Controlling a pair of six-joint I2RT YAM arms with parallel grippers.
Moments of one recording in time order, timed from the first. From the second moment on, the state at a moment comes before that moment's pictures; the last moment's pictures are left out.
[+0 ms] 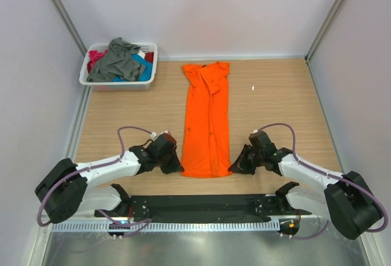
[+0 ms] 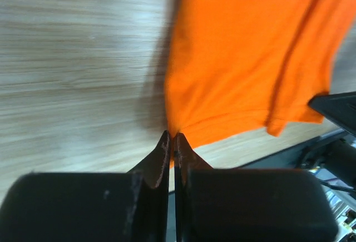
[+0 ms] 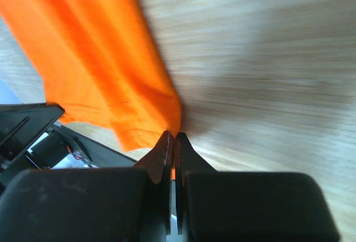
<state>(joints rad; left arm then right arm) -0.83 1.22 0.49 -0.27 0.06 -1.10 0.52 1.08 0.31 -0.24 -0.35 1.04</state>
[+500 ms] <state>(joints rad) -0.65 1.26 0.96 -0.39 0.03 -0.99 0.49 1.35 0.91 -0.38 -0.30 0.90</state>
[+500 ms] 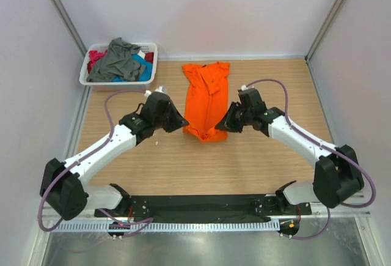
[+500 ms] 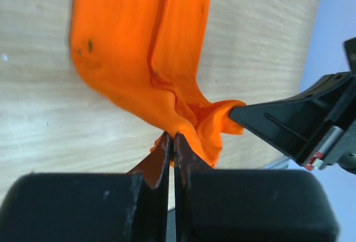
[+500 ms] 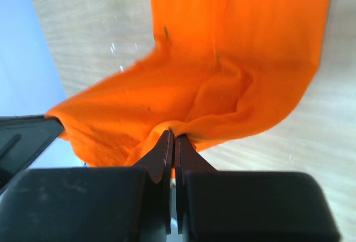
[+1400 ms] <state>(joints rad) -0.42 1.82 1.31 -0.32 0.13 -0.89 0.24 1.74 1.25 -0.35 -0.34 0.77</state>
